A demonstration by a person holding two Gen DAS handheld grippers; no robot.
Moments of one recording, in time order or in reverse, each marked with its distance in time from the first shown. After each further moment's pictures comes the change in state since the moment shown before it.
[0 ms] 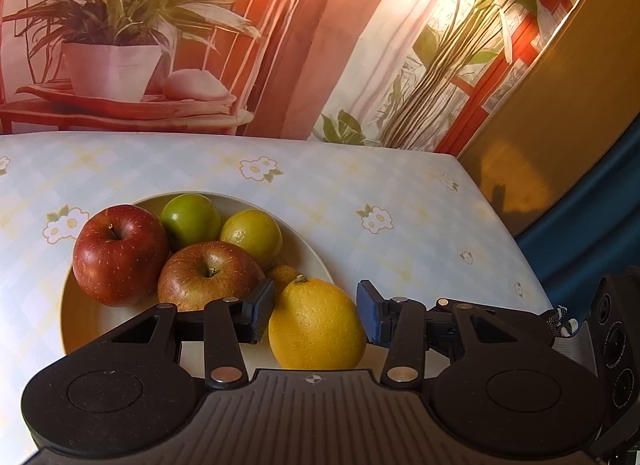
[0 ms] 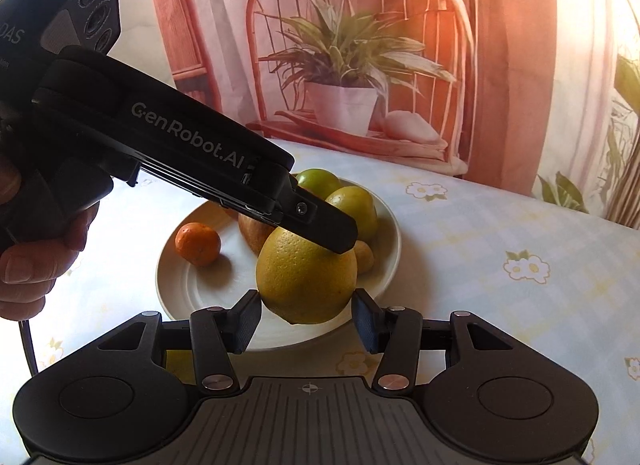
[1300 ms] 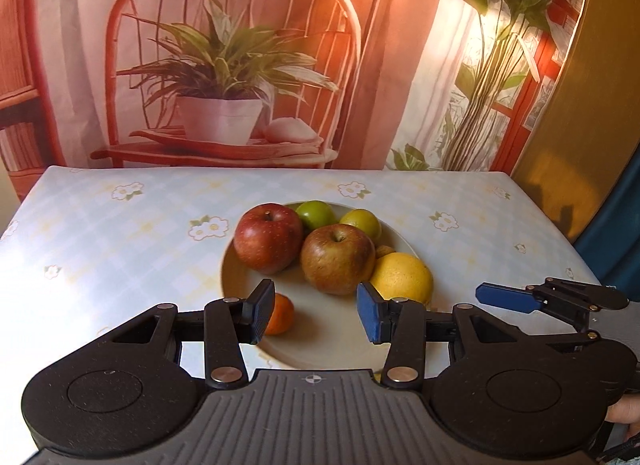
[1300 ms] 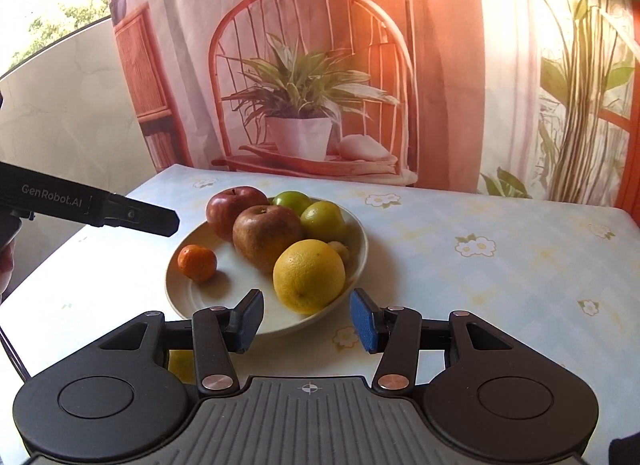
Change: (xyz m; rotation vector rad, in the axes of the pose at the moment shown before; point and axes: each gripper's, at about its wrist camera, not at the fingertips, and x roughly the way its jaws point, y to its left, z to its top) left arm -0.098 0.019 -0.058 0.058 -0.171 0.248; right arm -0.054 0.024 -0.025 0.119 -0.123 -0.130
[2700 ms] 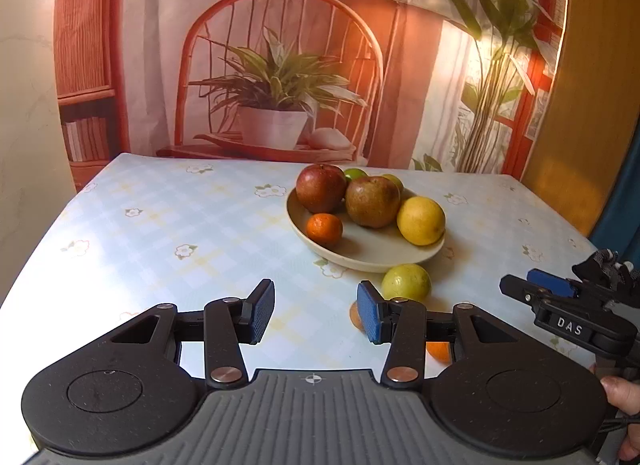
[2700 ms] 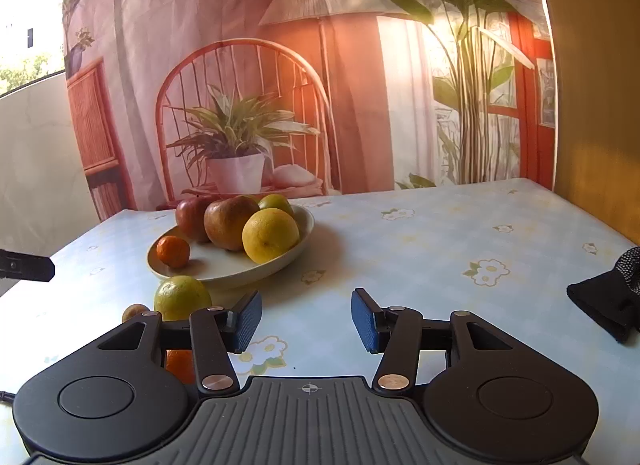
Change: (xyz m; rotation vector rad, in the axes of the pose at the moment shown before) left arm -0.091 0.008 -0.095 0.004 -0.140 0.080; right arm -0.056 0.030 -0.098 0.117 -0.225 -0.234
